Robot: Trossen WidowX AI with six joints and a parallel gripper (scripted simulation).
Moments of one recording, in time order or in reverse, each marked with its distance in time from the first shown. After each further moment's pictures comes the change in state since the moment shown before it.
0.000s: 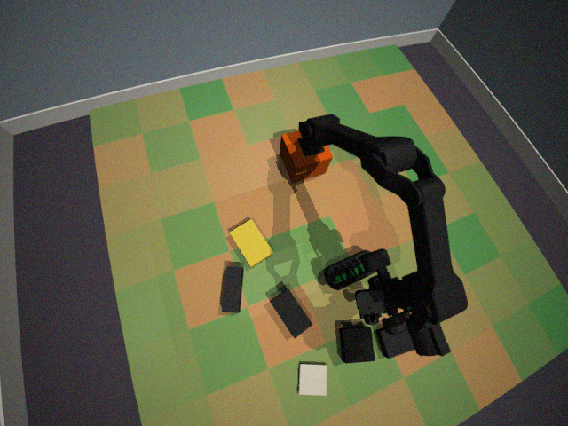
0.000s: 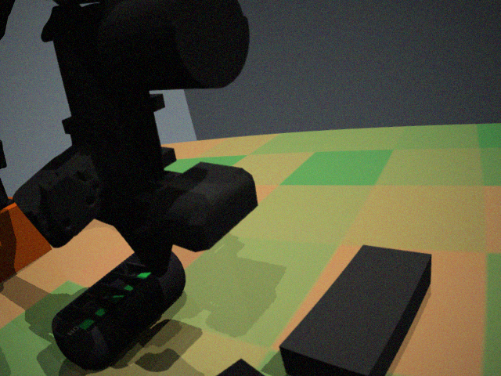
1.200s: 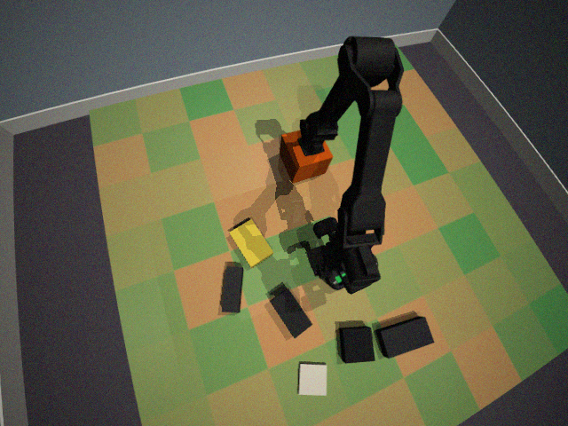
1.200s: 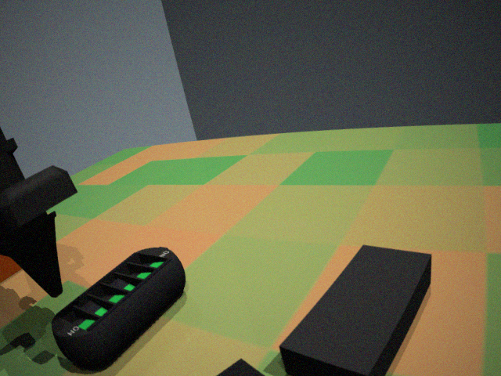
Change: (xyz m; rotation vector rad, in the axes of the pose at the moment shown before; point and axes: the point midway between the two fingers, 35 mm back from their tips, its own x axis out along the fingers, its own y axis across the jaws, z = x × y) arm 0.016 -0.096 0.070 -0.079 -0.030 0.373
